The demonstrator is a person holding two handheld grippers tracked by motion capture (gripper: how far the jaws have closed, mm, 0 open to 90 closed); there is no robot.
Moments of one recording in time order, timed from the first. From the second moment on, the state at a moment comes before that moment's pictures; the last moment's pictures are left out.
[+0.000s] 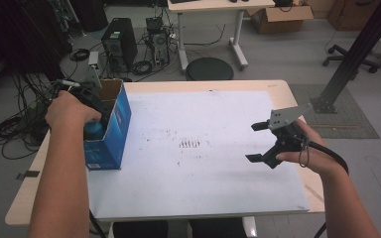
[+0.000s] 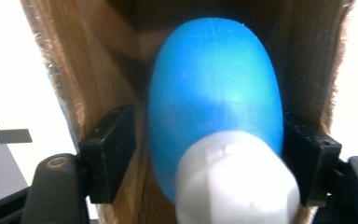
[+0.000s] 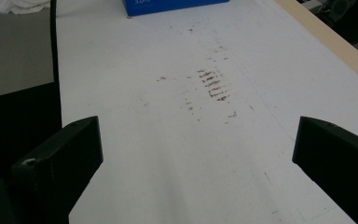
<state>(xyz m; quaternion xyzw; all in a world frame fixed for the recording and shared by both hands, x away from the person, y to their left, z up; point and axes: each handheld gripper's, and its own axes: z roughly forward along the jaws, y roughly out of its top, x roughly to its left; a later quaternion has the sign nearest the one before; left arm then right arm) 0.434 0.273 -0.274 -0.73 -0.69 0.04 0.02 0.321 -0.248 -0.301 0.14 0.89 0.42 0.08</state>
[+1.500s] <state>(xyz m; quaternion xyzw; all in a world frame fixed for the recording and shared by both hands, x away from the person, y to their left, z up) 0.408 0.248 -0.190 -0.75 -0.66 0.00 0.00 0.316 -0.256 -0.264 0.12 0.89 0.42 0.10</state>
